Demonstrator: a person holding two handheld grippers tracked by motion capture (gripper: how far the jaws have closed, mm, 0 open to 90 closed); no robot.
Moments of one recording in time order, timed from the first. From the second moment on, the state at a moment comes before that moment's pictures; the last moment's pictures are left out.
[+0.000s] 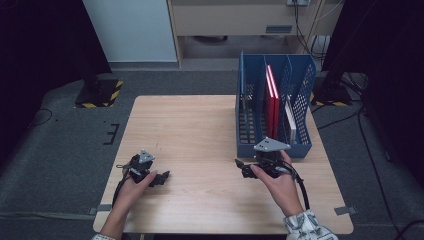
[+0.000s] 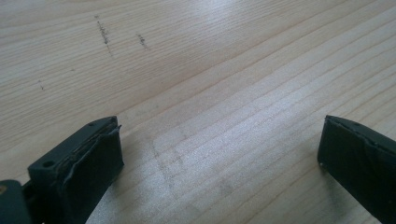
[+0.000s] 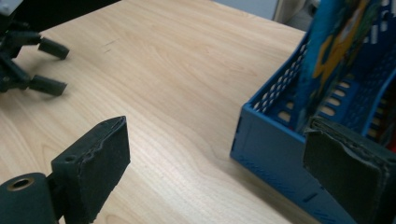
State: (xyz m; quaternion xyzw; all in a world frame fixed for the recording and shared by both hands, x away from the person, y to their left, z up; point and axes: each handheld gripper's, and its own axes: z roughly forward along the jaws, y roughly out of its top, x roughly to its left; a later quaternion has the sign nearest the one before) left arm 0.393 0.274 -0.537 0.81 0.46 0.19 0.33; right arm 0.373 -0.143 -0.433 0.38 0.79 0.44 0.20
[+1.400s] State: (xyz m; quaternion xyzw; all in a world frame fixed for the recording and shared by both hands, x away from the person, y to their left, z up) left arm 0.393 0.274 -0.537 0.81 0.46 0.19 0.33; right arm 0.373 -0.043 -0.507 0.35 0.83 0.41 0.11
